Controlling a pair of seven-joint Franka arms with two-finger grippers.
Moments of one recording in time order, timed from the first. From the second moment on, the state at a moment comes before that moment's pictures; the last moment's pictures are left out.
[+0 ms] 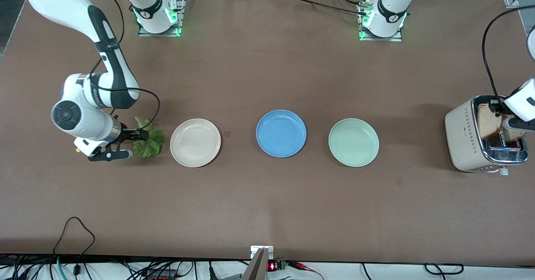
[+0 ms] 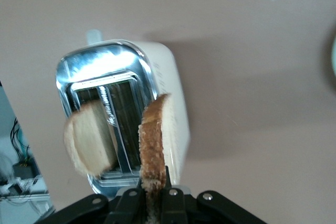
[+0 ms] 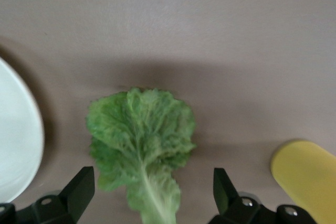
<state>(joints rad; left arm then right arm) 0.29 0.12 -0.16 -1.75 0.27 1.76 0.29 0.18 0.47 -0.12 -1.93 0.00 2.32 -0.06</state>
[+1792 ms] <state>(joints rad) 0.05 0.78 -0.49 -1.80 -1.27 2.22 0.82 0.23 0.39 -0.04 -1.64 0.00 2.02 -0.26</state>
